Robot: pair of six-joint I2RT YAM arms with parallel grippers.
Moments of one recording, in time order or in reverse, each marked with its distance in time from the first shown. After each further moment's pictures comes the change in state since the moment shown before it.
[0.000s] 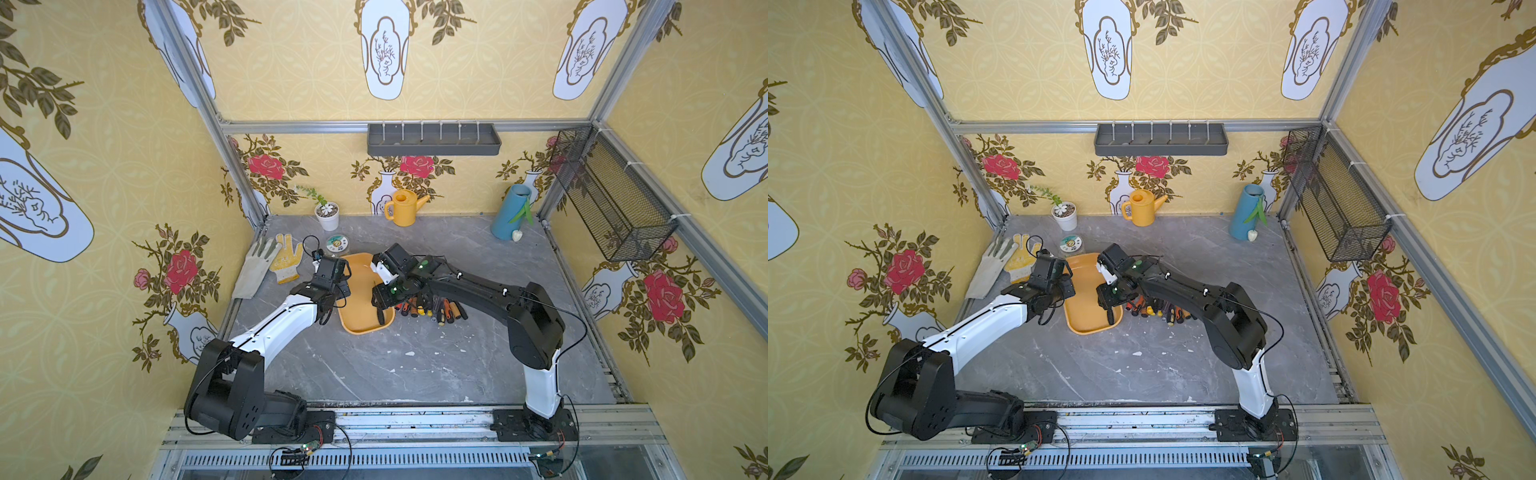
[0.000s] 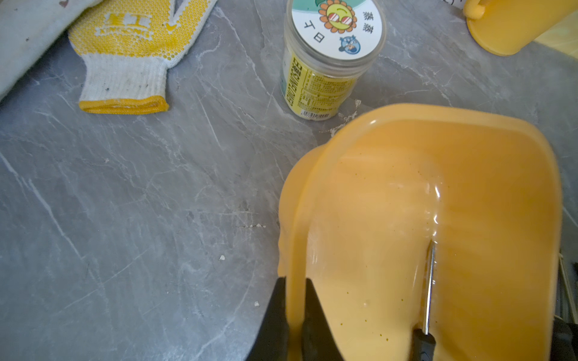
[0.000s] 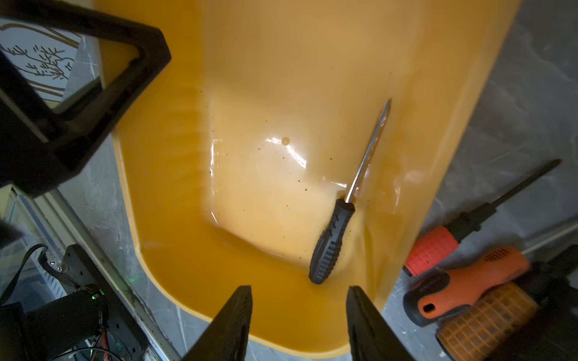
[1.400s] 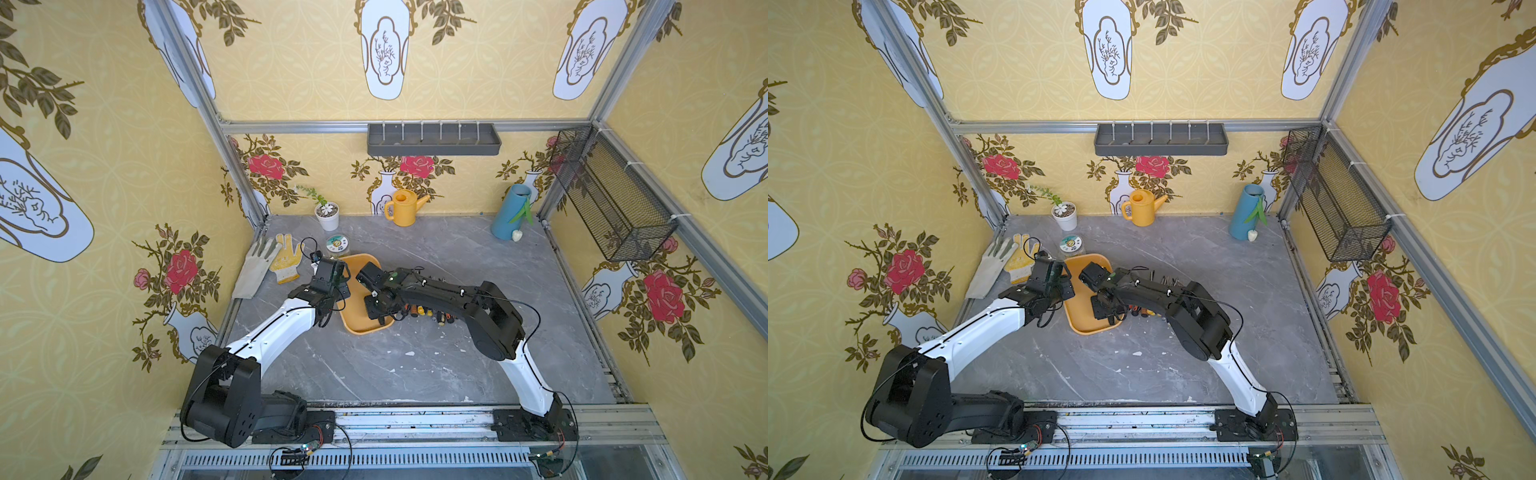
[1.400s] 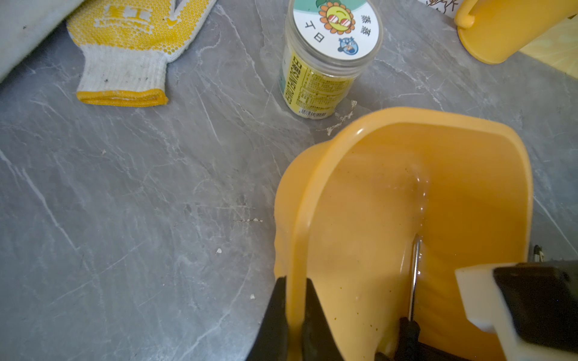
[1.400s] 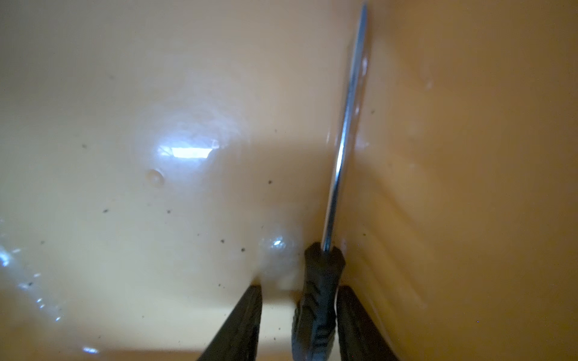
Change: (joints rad) left arm -0.001 -0.037 -0.025 0.008 0.008 -0.028; right arm 0.066 0.256 0.161 -0.087 0.220 0.235
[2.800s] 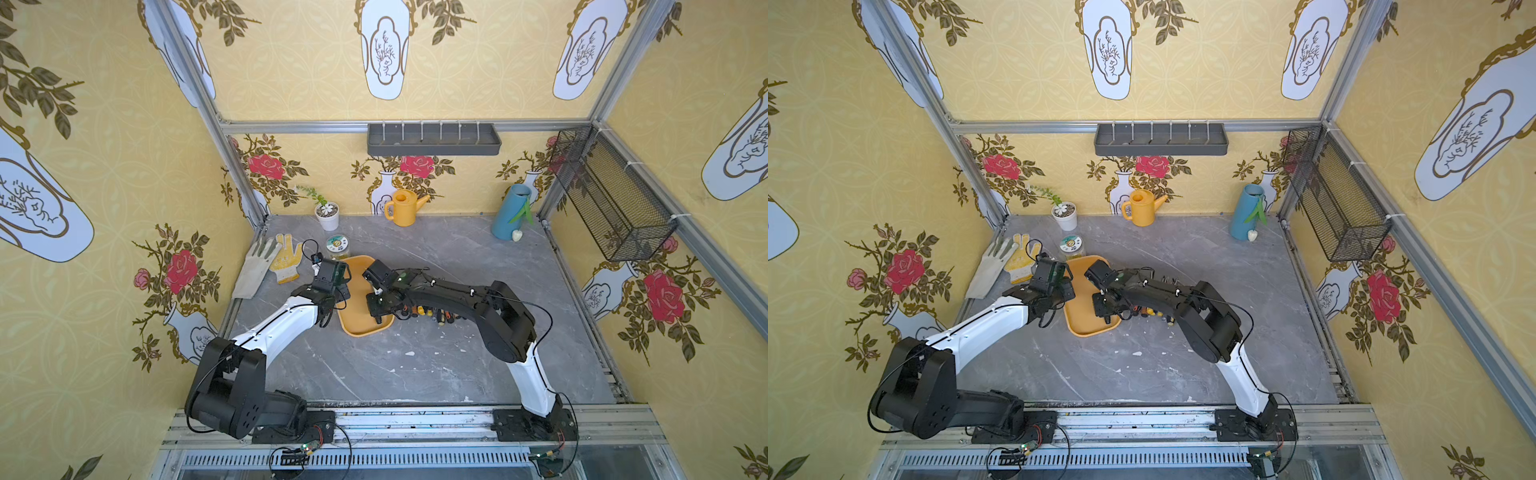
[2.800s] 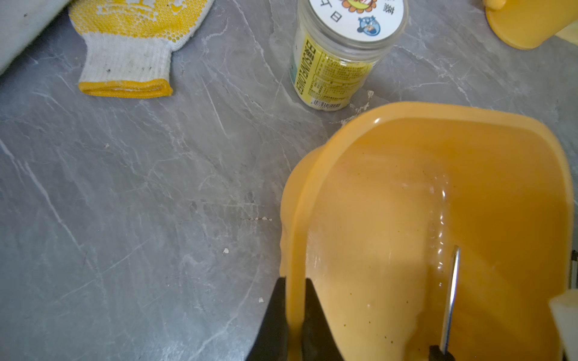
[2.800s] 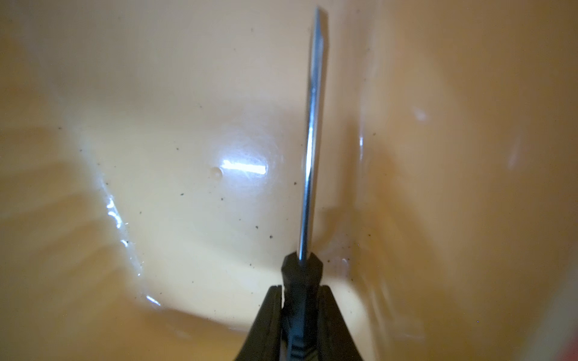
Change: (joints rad) left arm 0.000 0.045 -0.003 0.007 -0.016 0.003; right arm -0.012 -0.104 -0.124 0.127 -0.056 -0.012
